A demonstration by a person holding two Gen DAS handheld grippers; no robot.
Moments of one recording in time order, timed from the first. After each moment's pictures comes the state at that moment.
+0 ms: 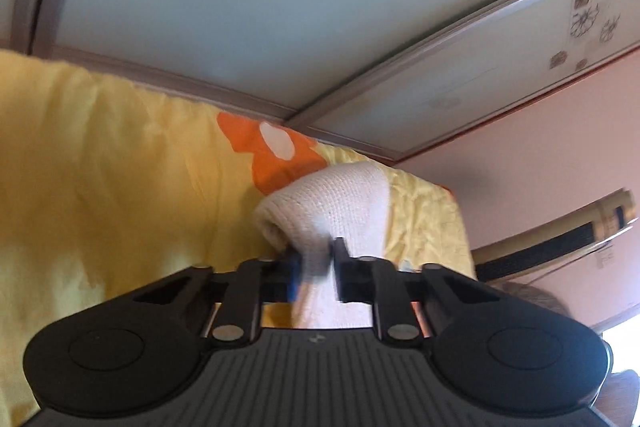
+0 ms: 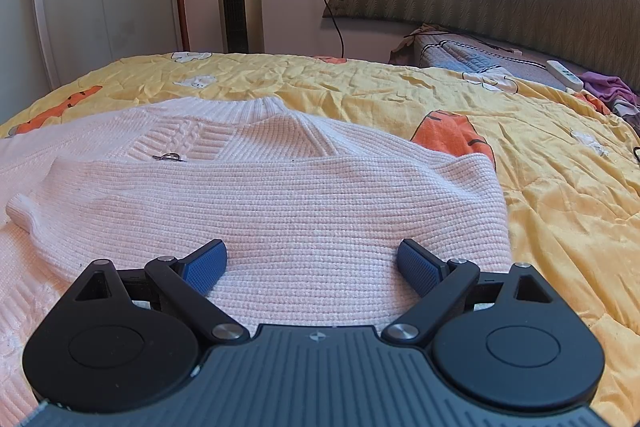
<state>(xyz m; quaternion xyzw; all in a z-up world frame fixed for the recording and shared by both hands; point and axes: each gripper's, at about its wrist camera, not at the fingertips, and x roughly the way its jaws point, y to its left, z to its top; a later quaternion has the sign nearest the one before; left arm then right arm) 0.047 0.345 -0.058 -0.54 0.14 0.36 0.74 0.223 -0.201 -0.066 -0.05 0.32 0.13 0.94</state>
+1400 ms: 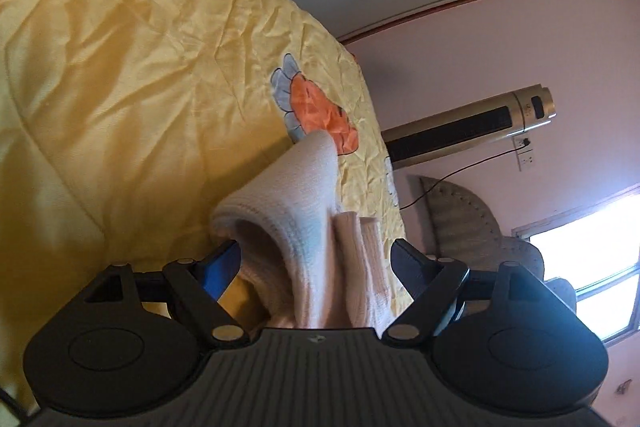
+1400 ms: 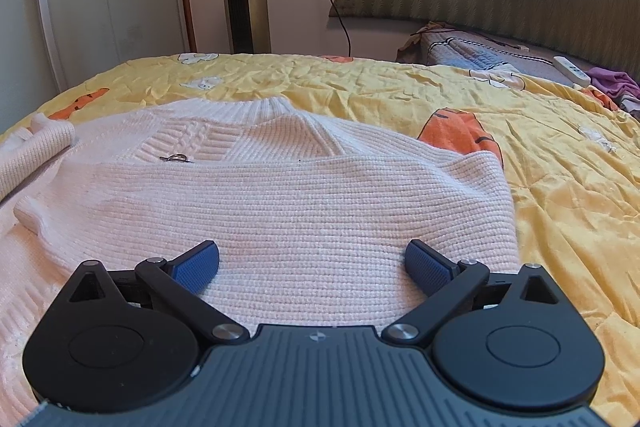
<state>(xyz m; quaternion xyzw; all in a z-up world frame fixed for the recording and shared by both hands) 0.091 0.221 -0.085 -0.60 0.14 0.16 0.77 0.223 -0.200 -0.066 -0.04 0.33 0.14 0.93</state>
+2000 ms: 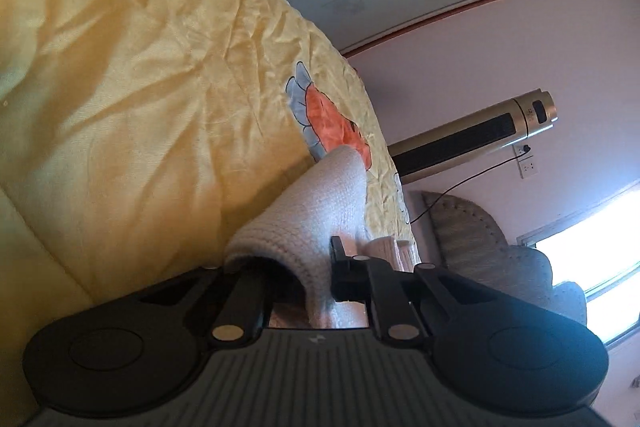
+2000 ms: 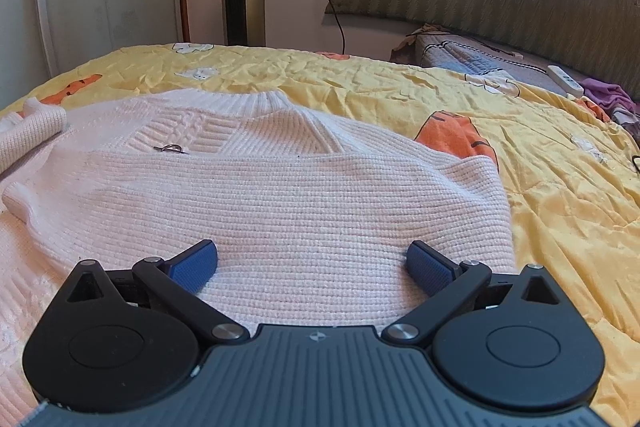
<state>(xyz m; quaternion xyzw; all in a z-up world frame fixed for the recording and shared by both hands) 0.109 0.229 -0.120 -0.57 0.12 0.17 0.79 0.222 -0.192 -0.067 -0.07 0.33 0.12 0.93</state>
